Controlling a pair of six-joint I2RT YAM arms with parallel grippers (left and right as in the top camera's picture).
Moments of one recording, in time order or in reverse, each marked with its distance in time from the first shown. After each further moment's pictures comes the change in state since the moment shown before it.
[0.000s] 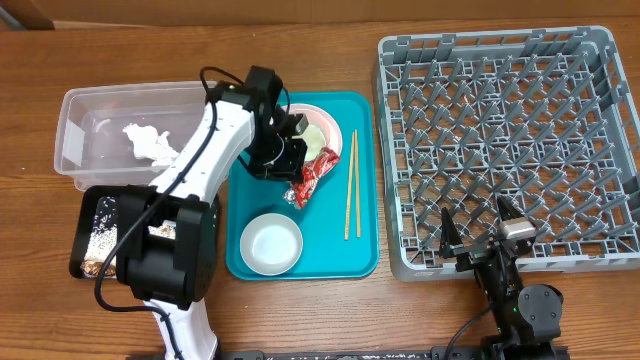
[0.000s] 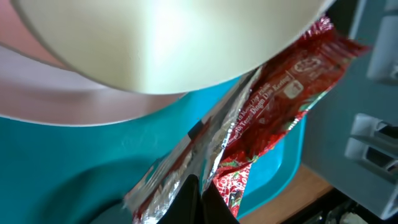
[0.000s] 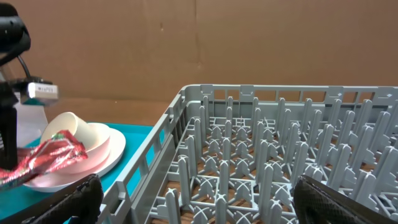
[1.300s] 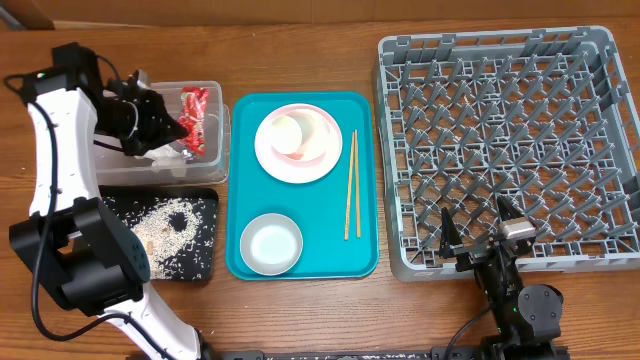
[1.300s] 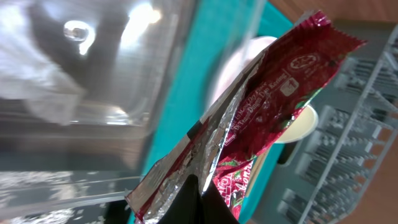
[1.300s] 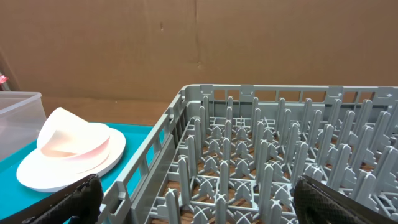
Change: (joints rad) left arm 0.597 0.000 0.212 -0.131 0.157 -0.042; right arm 0.000 0.000 0.000 0.001 0.000 0.000
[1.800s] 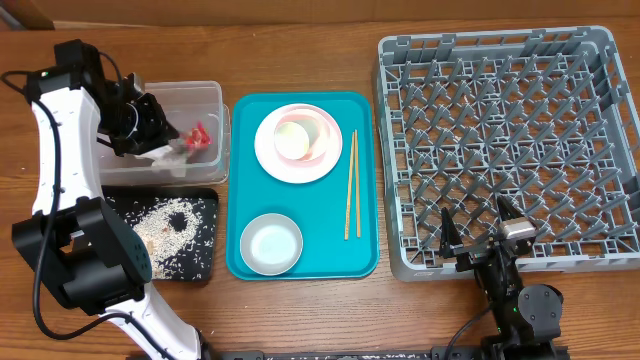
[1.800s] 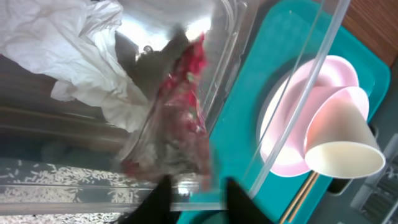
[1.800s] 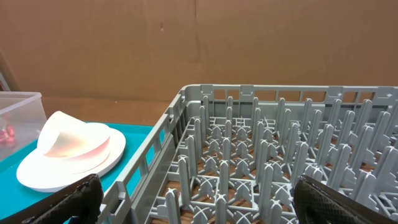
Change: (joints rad) left arm -0.016 0.000 0.000 0.035 -0.206 -0.031; right arm 0.000 0.000 0.000 -0.001 0.000 0.000
